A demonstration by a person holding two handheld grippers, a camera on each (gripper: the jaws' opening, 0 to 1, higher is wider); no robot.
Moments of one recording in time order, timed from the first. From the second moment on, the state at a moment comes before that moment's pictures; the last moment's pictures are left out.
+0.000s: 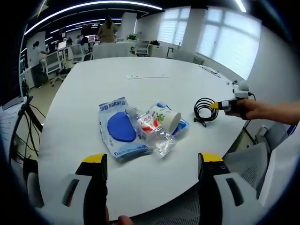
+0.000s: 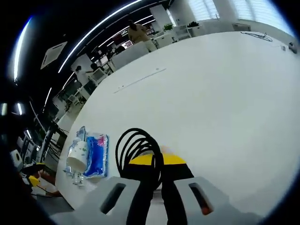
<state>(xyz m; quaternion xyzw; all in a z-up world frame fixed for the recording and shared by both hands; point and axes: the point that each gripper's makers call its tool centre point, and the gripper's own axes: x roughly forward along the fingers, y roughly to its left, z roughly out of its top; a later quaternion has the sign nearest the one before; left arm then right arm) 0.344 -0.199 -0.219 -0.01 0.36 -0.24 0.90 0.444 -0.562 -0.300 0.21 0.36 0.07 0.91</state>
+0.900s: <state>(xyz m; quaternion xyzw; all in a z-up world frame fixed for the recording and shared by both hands) 0.339 -0.197 -0.220 -0.02 0.36 -0.22 0.91 0.442 -0.574 -0.304 0.11 0.39 0.07 0.91</state>
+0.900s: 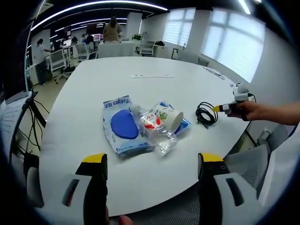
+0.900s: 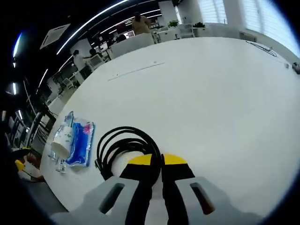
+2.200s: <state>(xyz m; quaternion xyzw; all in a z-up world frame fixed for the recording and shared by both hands) 0.339 -0.187 -0.217 -0.03 0.35 -0.21 0.91 0.450 -0.461 -0.274 -0.05 0.34 0.27 0.90</state>
